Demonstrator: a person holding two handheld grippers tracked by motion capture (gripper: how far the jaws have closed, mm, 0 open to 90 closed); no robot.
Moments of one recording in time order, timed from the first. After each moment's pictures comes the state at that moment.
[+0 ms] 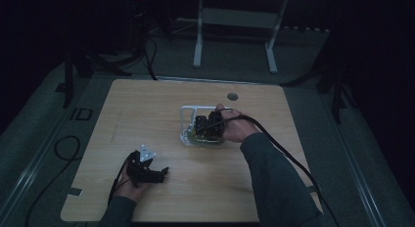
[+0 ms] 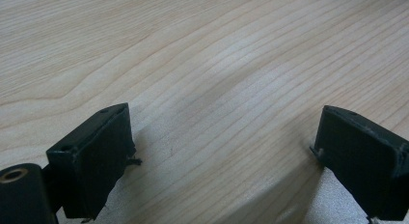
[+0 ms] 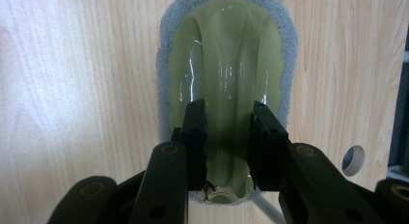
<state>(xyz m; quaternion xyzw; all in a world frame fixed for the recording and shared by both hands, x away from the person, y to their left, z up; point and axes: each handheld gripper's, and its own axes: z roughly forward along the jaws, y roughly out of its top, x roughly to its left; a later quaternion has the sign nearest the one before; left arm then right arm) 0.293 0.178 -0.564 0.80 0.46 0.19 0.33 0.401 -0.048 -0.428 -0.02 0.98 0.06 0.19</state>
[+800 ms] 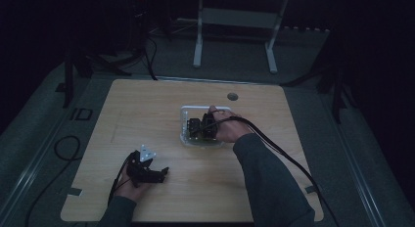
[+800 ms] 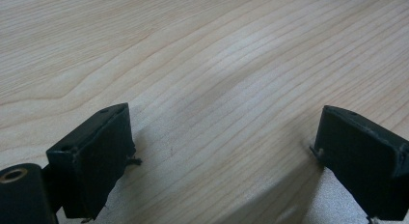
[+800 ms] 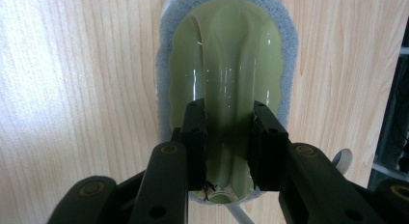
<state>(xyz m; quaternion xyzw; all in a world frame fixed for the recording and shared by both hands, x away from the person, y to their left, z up) 0.293 0.178 -0.564 0.80 0.46 0.19 0.33 0.406 -0.030 -0.446 -0.03 0.98 0.02 0.21</state>
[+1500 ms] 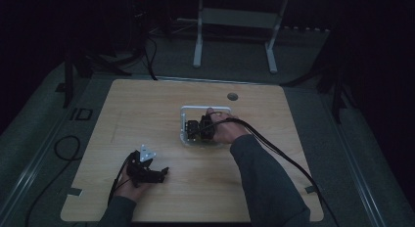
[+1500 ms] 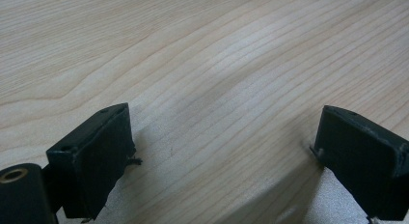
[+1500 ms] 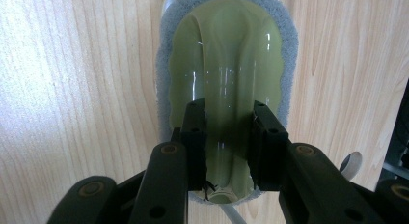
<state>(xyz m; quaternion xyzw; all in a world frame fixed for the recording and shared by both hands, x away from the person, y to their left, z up) 0.293 0.178 -0.564 0.80 0.46 0.19 0.33 0.410 -0.024 -0.462 -0.02 0.98 0.00 0.20</state>
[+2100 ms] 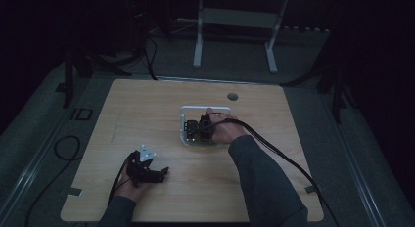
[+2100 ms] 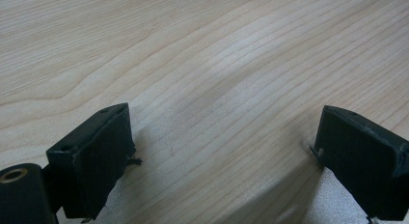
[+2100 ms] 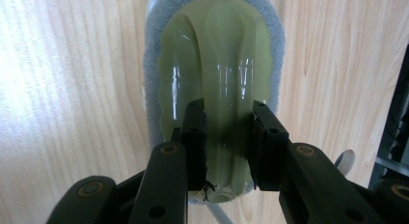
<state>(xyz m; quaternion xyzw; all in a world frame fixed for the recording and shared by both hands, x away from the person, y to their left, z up) 0.293 0.178 -0.564 0.80 0.46 0.19 0.33 0.414 -0.021 -0.468 -0.02 0.97 0.00 0.22</state>
